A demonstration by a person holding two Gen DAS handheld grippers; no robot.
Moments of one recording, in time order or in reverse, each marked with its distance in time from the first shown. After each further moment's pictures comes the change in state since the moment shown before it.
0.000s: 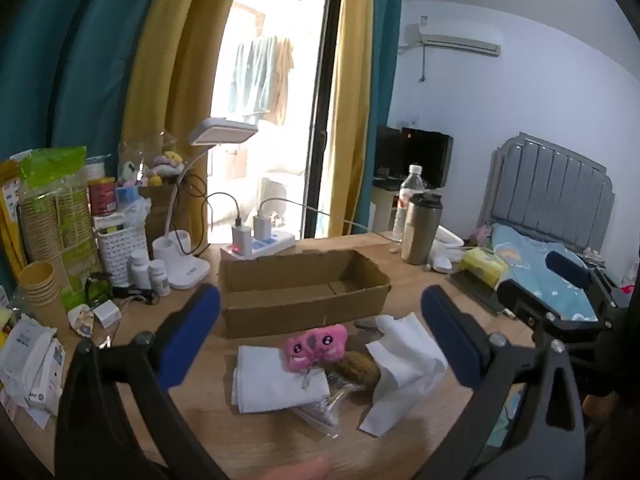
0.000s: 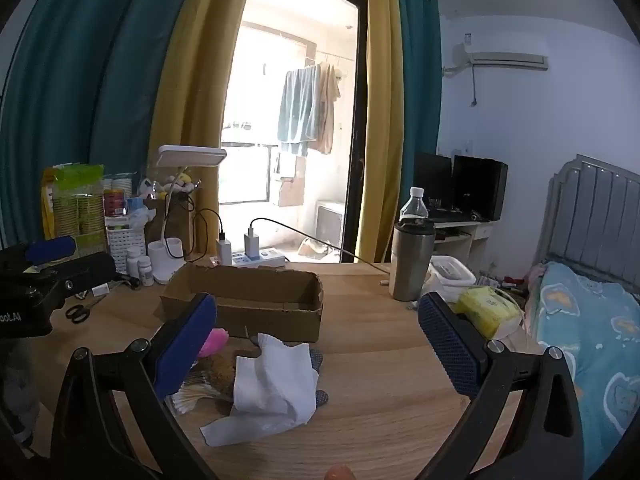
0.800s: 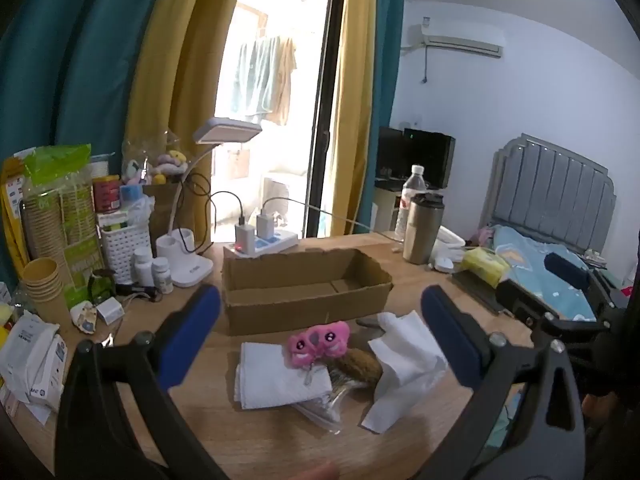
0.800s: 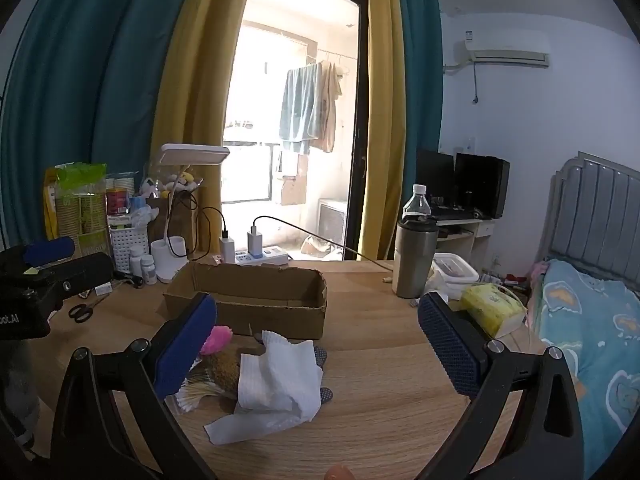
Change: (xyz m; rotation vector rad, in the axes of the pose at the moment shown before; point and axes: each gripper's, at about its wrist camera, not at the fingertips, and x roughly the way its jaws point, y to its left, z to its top) left arm -0.006 0.000 -0.002 -0.020 0.014 0.001; right arm -0.001 0.001 -0.001 0.000 0.016 0.006
